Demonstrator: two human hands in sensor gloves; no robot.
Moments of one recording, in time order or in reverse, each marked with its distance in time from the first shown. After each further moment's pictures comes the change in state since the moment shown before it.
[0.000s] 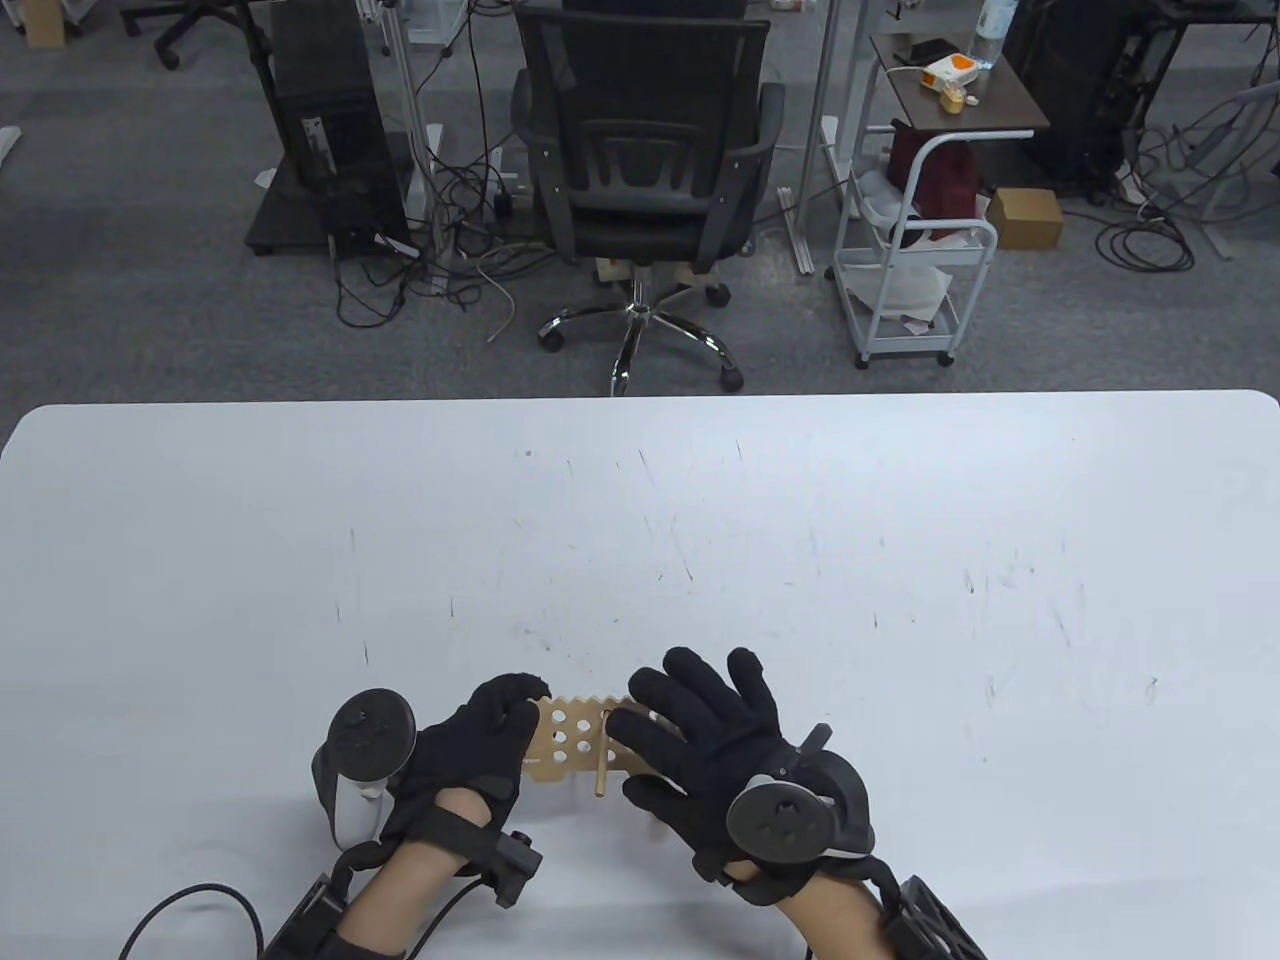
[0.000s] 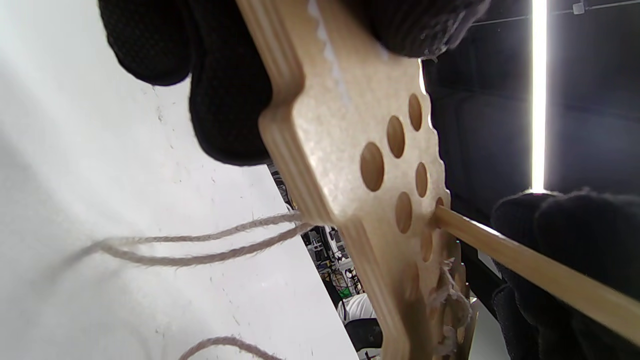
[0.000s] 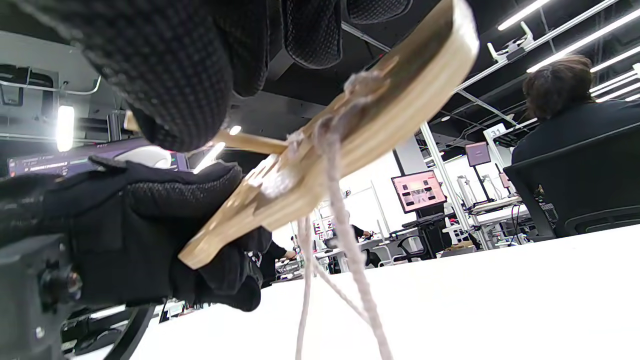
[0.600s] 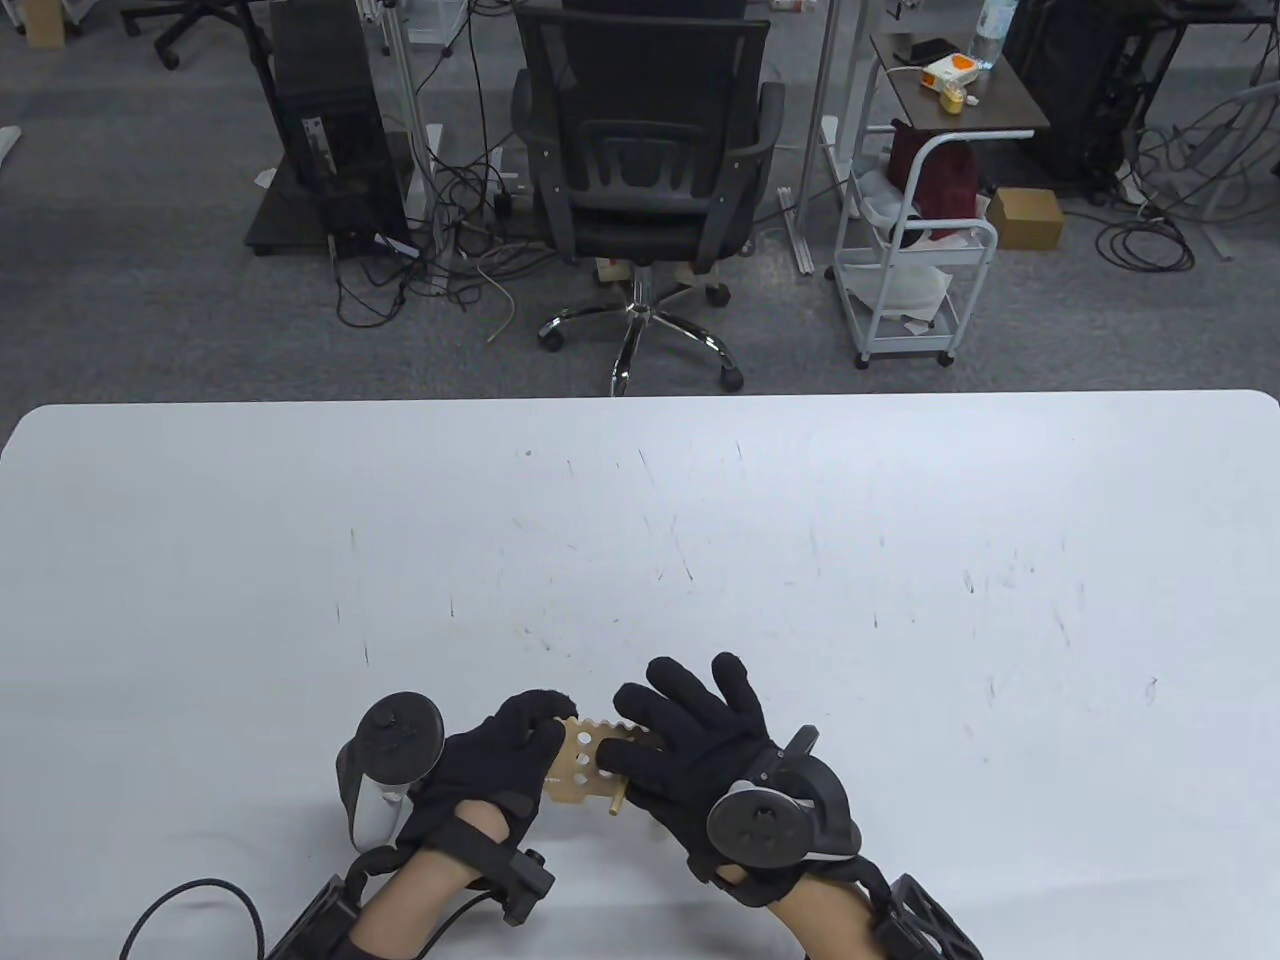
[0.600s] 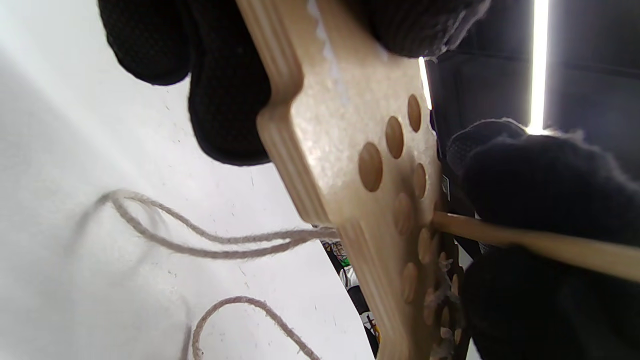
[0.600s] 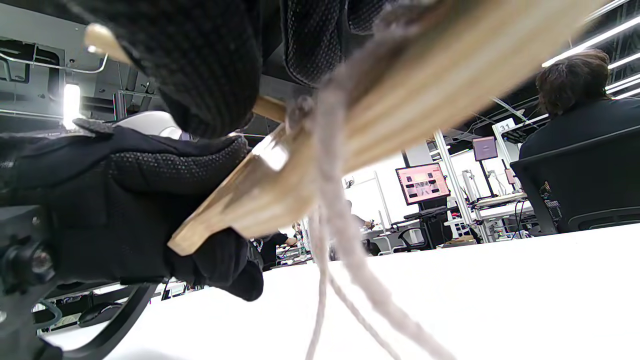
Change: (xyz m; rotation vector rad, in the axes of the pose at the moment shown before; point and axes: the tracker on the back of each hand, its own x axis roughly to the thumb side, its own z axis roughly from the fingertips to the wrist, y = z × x) left_hand 0.001 -0.015 0.000 -0.082 -0.012 -0.039; right_hand 0.003 0.005 -0.001 0.024 -0.011 0.022
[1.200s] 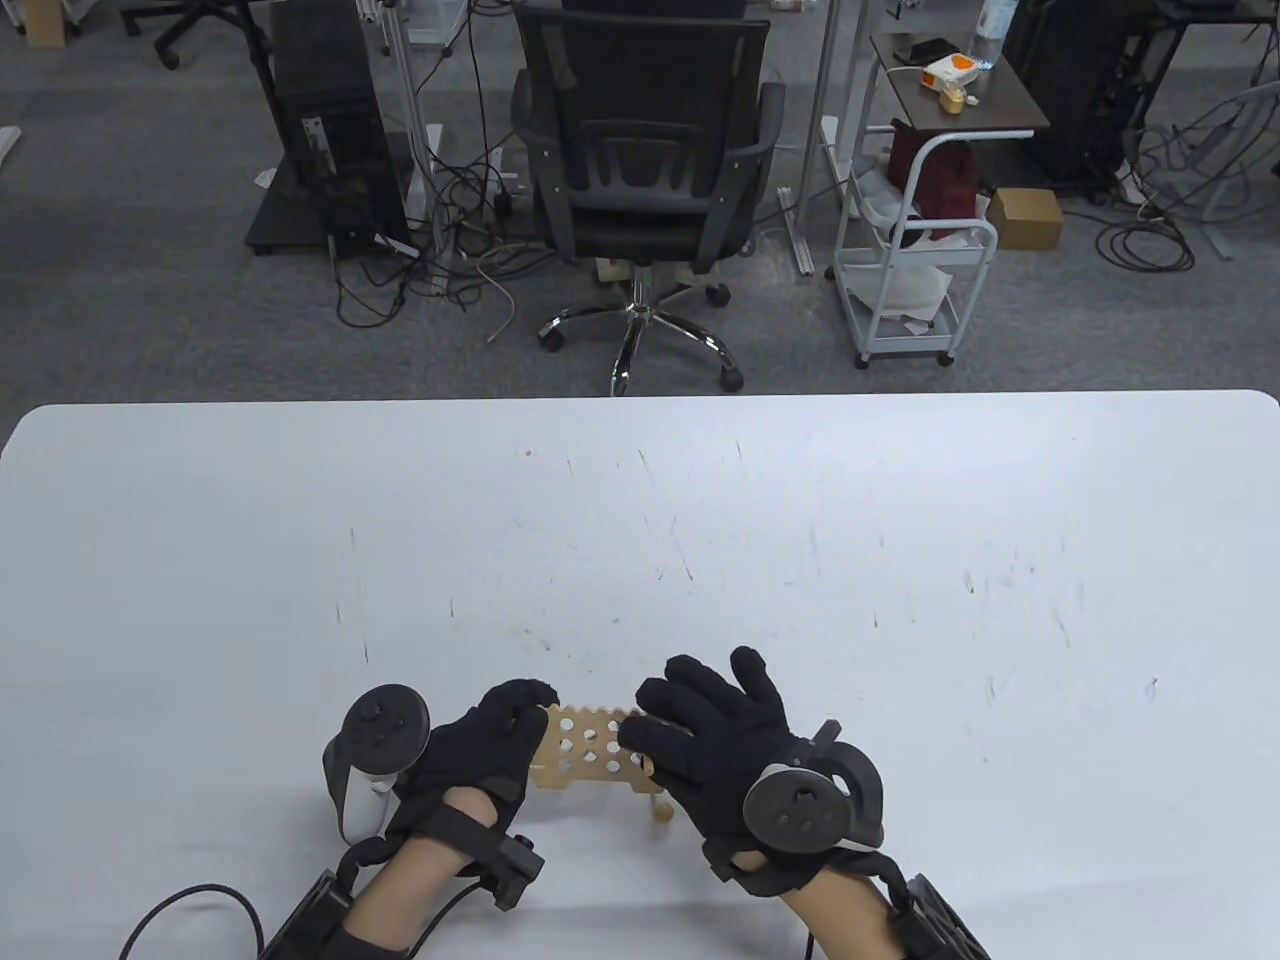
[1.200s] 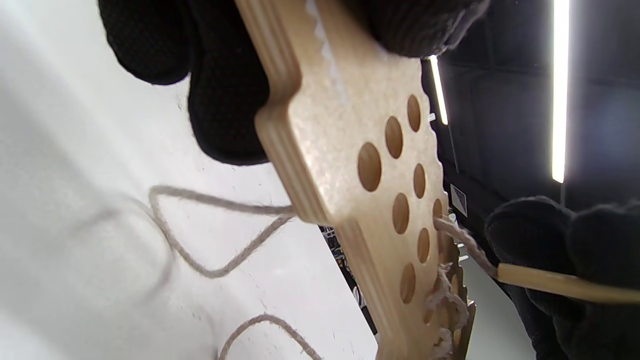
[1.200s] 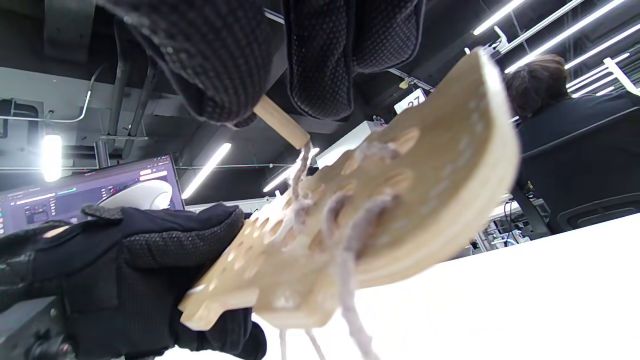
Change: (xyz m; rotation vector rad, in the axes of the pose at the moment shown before) left_hand -0.014 0.014 -0.006 0.055 0.048 0.006; right_hand -0.017 -0.014 0.004 -0.084 0.075 -0.096
